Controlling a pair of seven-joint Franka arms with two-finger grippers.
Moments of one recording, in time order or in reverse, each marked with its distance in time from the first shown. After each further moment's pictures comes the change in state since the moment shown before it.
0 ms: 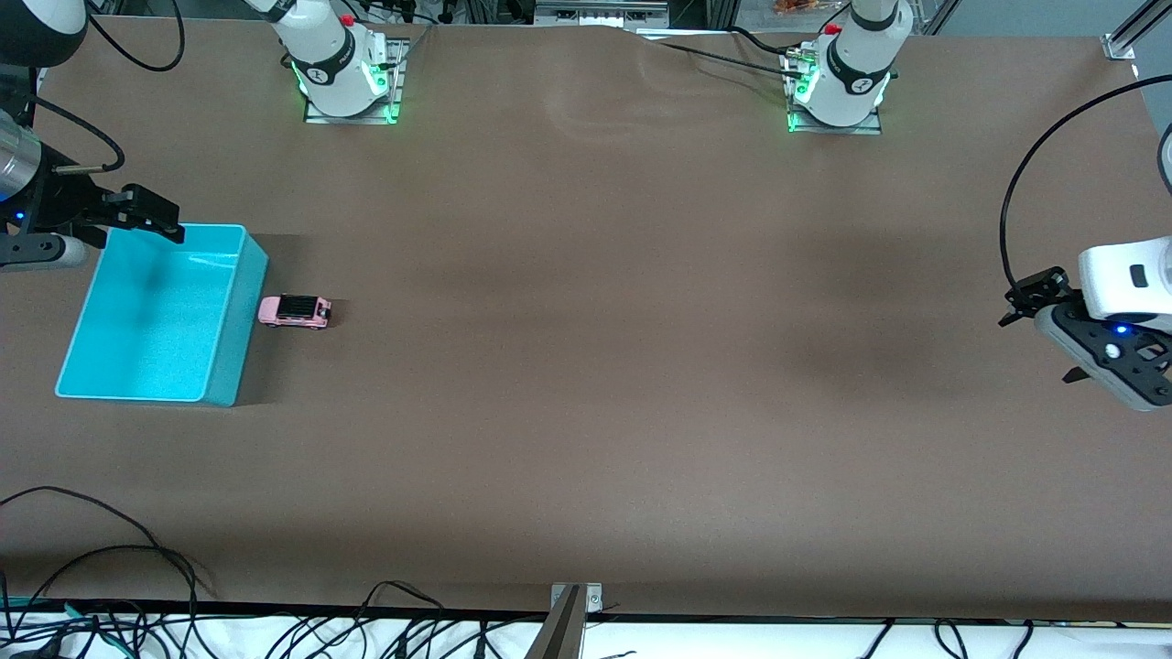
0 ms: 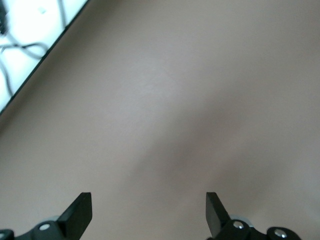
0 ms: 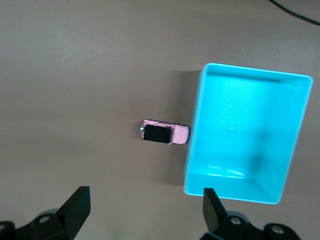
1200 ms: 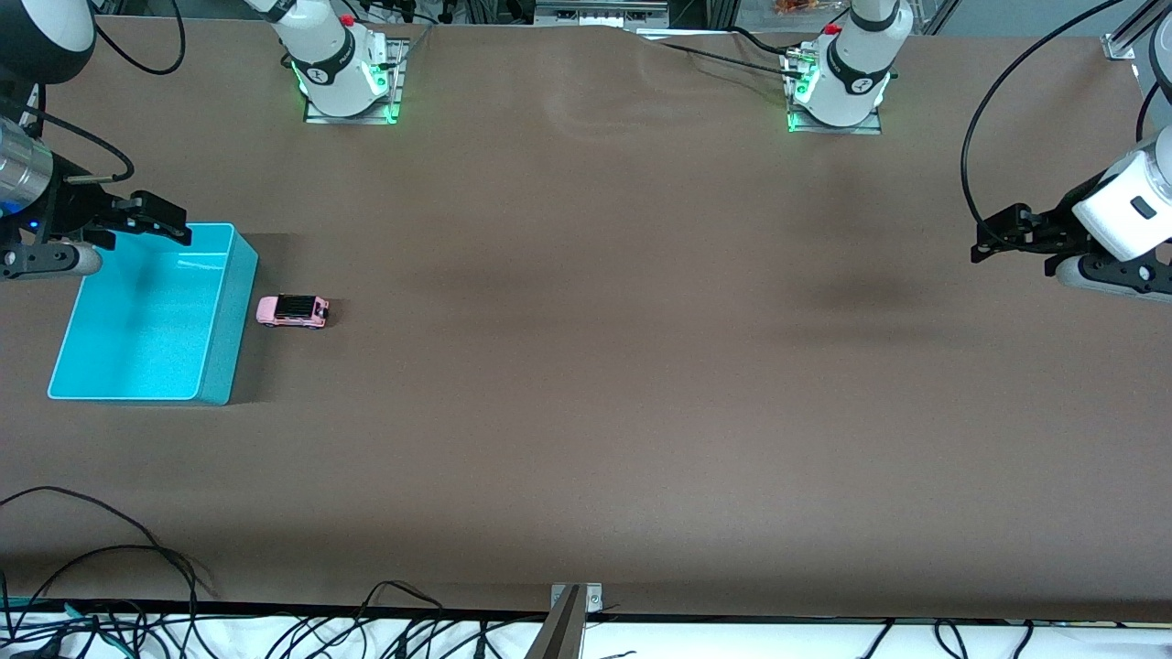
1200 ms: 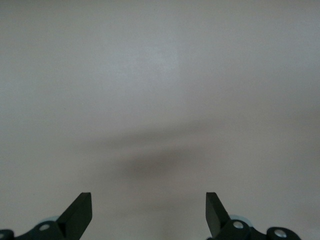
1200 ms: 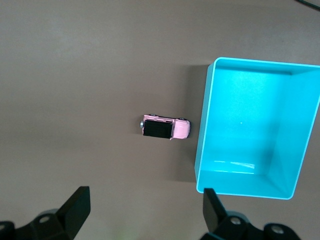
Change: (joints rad) left arm -0.018 -0.301 -0.005 -0.345 -0.052 -0.021 -0.668; right arm -0.001 0.017 -0.001 -0.014 0.000 -0.006 0.001
